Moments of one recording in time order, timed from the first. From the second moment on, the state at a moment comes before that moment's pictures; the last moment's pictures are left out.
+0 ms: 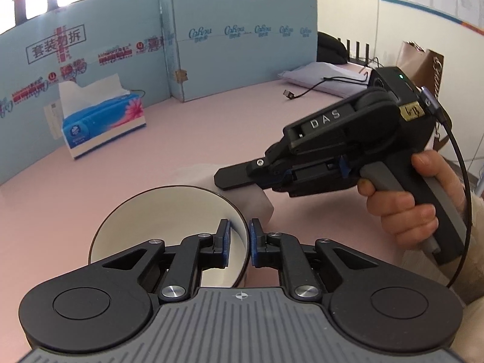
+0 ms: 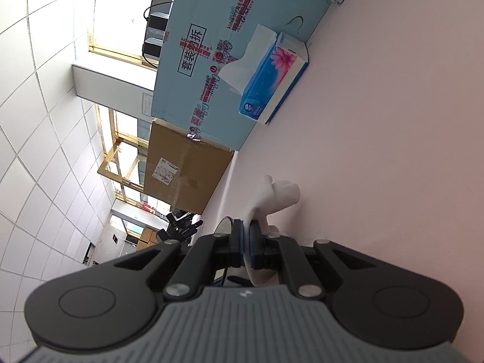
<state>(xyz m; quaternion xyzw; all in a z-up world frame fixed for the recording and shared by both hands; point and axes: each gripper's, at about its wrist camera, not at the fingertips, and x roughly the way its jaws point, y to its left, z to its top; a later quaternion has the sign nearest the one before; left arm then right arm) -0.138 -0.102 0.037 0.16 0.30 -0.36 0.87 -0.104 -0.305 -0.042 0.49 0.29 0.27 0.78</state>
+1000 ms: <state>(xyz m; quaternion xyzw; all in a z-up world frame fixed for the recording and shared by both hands) -0.138 -0.013 0.041 0.01 0.28 -0.44 0.85 -0.068 -0.261 -0.030 0.50 0.27 0.33 0.75</state>
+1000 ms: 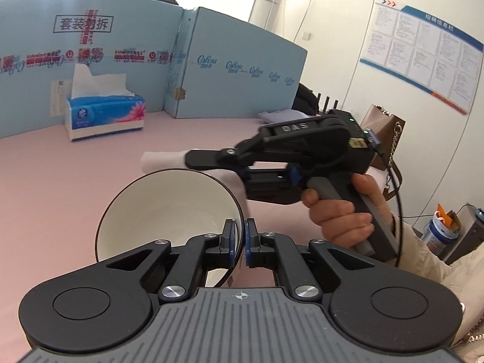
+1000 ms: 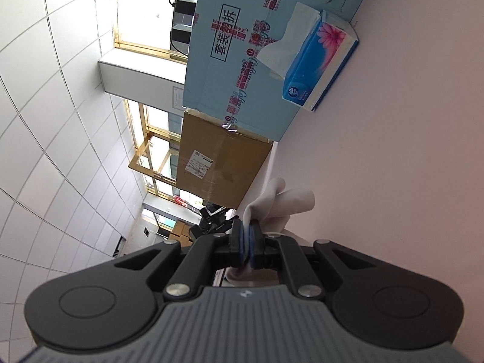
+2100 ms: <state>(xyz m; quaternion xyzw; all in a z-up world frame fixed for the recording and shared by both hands) -0.139 -0.004 0.037 -0.01 0.28 -0.45 0.85 -0.096 -0.274 -0.028 0.50 0.29 0.33 0.75</state>
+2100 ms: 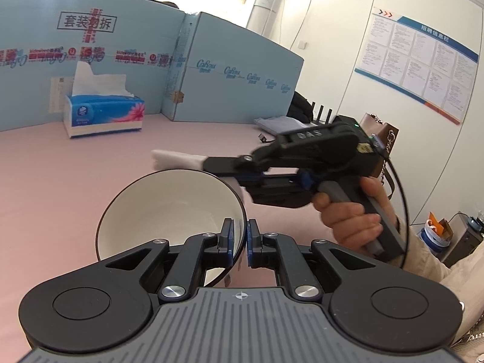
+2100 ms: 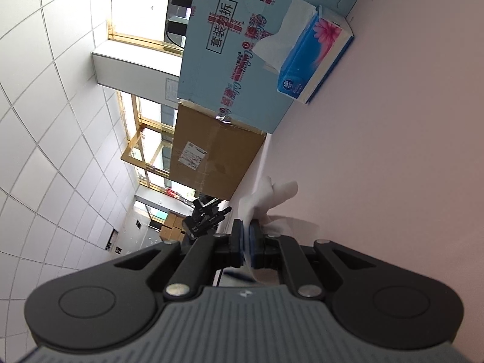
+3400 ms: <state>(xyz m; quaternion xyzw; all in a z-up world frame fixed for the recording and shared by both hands) -0.150 -0.025 0.040 0.06 0.29 -0.42 0.86 -0.081 -0.267 -0.042 0.50 0.30 0.33 0.74</state>
